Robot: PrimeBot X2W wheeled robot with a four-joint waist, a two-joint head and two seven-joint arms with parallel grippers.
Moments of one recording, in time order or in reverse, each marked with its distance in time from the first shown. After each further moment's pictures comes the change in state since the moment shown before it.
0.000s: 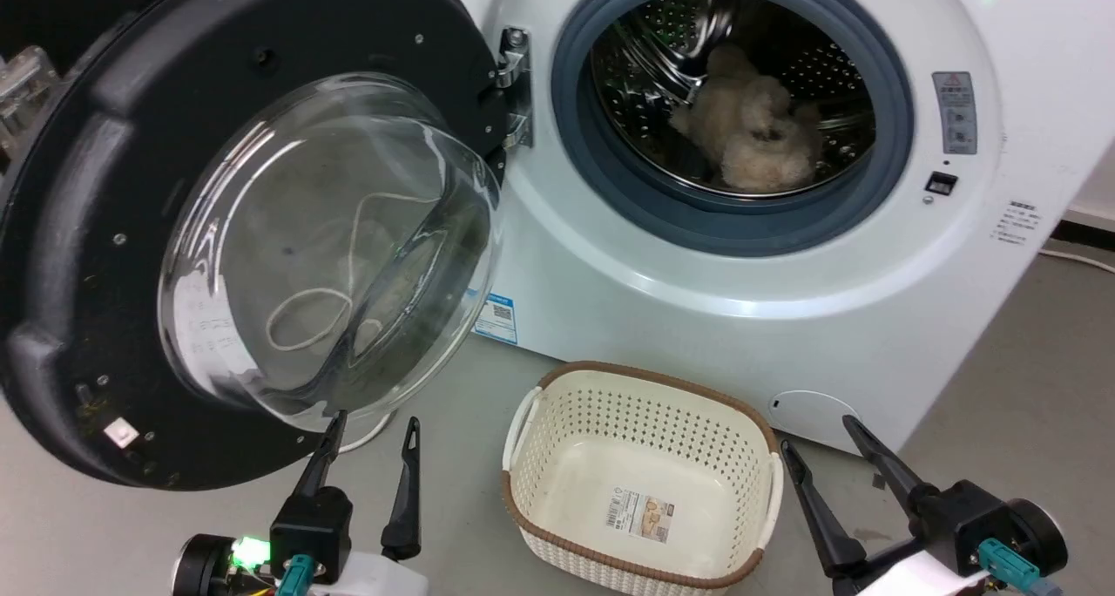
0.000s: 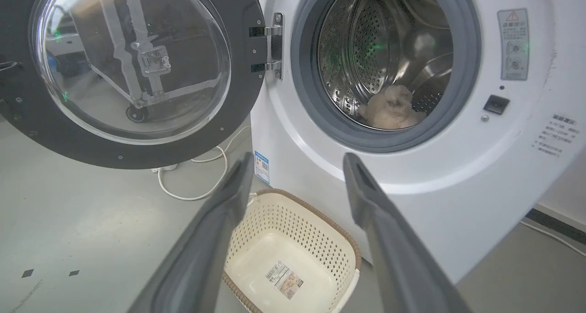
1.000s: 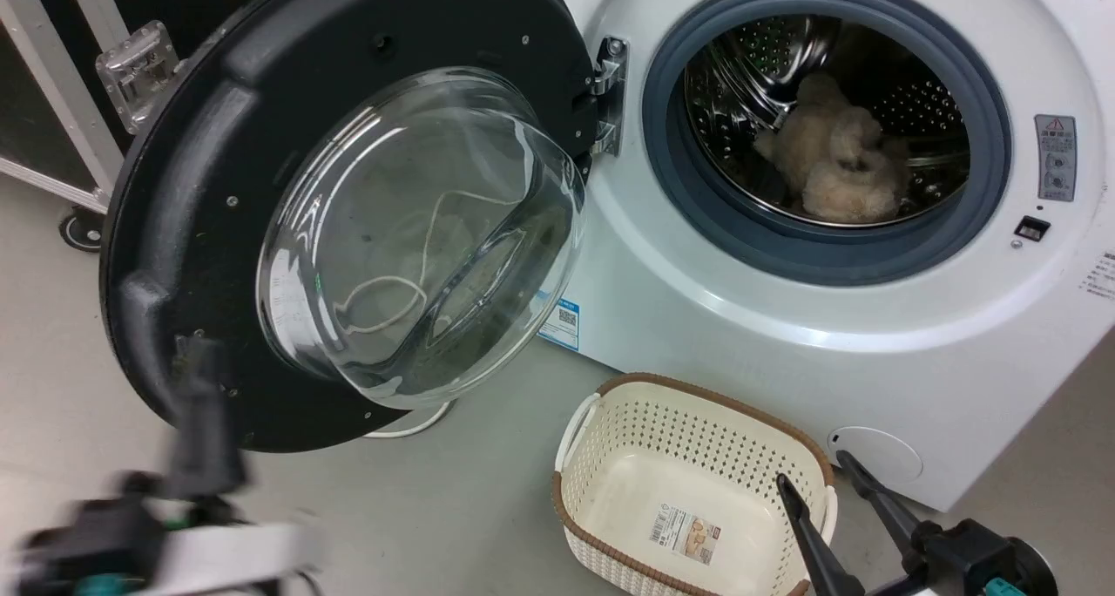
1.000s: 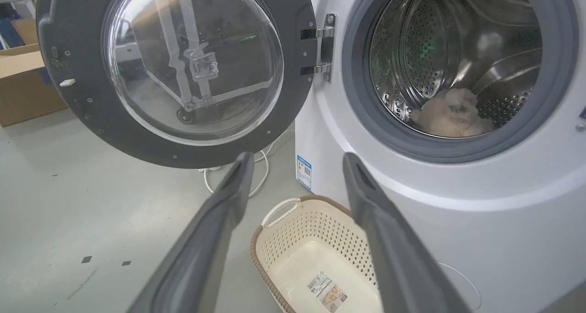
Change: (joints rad) left arm 0.011 -0.011 0.135 -0.249 -0.105 0.066 -0.066; right arm 0.048 -0.023 0.039 0.025 0.075 0.000 -0.066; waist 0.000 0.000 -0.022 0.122
